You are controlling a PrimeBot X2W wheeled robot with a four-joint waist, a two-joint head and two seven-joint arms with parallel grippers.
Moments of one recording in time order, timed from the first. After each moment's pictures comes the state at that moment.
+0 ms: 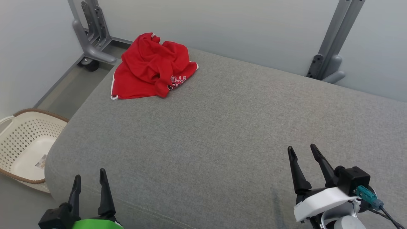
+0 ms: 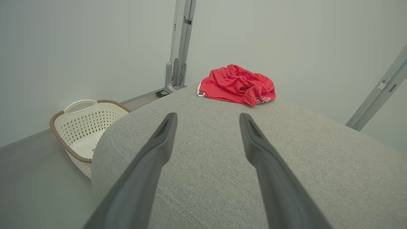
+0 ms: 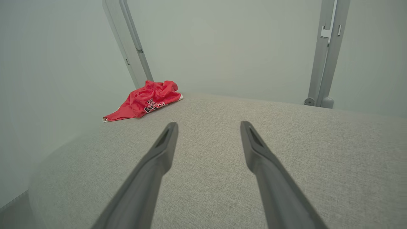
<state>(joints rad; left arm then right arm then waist) 0.08 0.05 0.00 0.17 -0.32 -0.01 -0.26 -0.01 -0.05 0.10 0.16 0.24 0.13 -0.21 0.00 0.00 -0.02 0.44</state>
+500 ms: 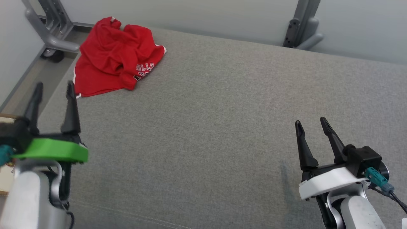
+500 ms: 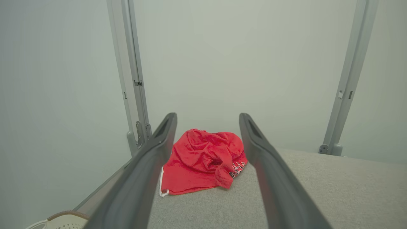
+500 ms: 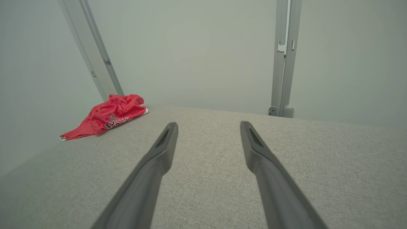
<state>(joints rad) -0.26 0.21 -0.01 0.13 -0.31 -0.07 -0.18 -0.07 -0.05 0.06 0.06 0.17 0.13 -0.19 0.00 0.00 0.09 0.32</state>
